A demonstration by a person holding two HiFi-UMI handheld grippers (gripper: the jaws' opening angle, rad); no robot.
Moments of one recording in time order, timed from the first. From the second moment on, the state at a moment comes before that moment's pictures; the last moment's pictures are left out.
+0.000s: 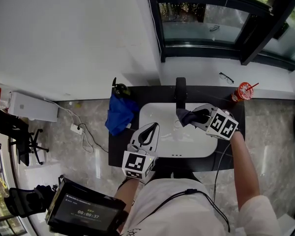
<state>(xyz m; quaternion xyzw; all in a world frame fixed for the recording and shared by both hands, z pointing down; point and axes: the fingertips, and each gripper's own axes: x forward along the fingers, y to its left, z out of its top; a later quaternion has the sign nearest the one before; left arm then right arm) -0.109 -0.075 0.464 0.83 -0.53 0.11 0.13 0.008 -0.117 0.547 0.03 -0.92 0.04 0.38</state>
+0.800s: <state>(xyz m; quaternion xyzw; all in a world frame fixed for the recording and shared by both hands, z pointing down) -0.112 -0.091 0.468 0.84 -0.52 0.11 0.14 0.018 -0.228 0.574 0.18 -0.89 0.04 0.42</state>
